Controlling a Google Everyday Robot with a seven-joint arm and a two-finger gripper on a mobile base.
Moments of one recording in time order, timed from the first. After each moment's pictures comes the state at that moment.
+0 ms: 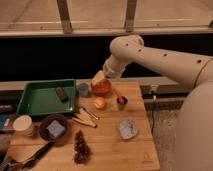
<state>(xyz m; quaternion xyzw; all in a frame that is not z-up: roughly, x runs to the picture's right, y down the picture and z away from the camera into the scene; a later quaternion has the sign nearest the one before) 0.002 -0.042 0.745 -0.28 -0.01 0.56 0.78</state>
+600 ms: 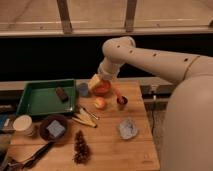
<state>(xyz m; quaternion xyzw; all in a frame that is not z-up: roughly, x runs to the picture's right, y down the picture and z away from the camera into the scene) -0.032 -0.009 0.764 -0.31 0.02 0.52 0.80</state>
